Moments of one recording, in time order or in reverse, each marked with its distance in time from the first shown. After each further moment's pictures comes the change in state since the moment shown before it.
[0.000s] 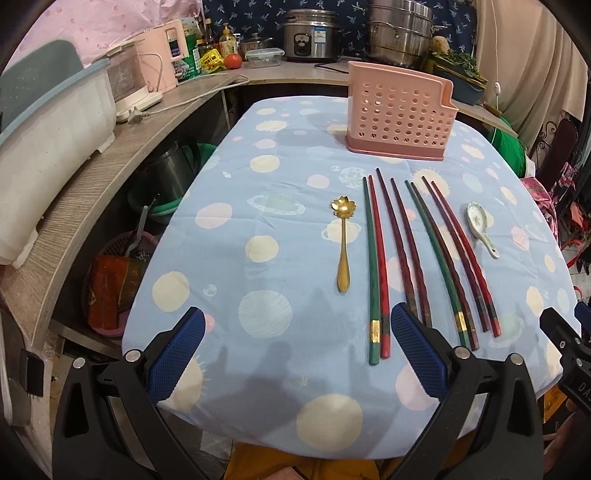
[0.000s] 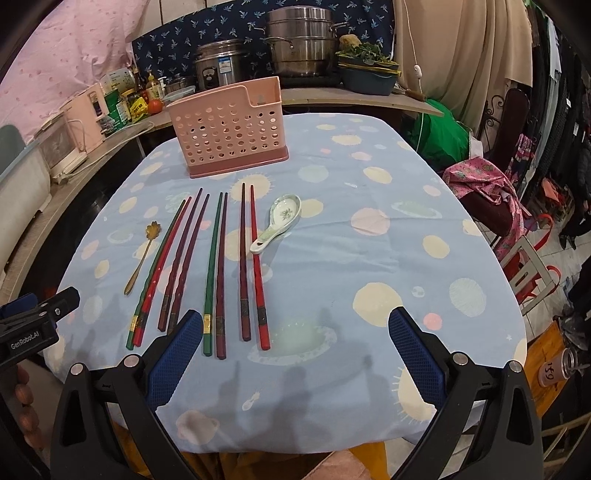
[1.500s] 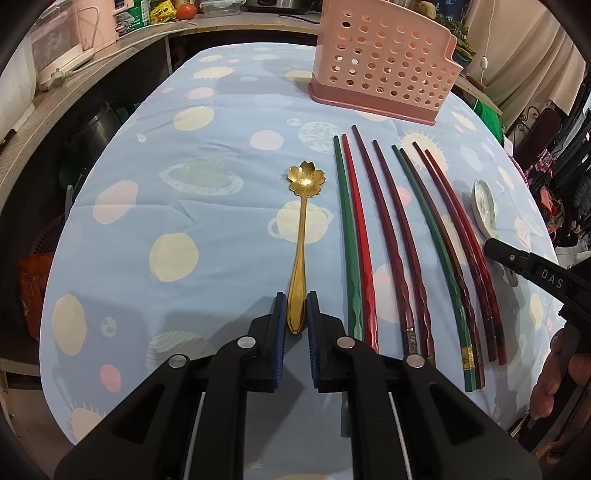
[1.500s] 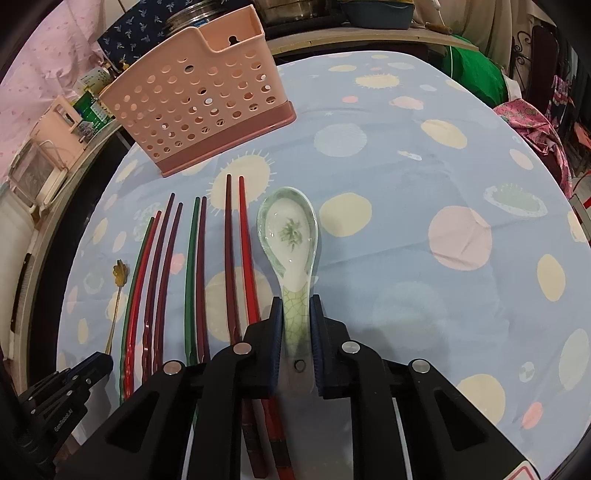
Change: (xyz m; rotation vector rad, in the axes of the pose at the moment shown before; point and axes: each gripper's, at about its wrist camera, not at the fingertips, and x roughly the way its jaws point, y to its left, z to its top) left arm 0.093 -0.017 0.023 0.019 0.168 -0.186; right arm 0.129 0.002 0.057 0.123 0.187 0.145
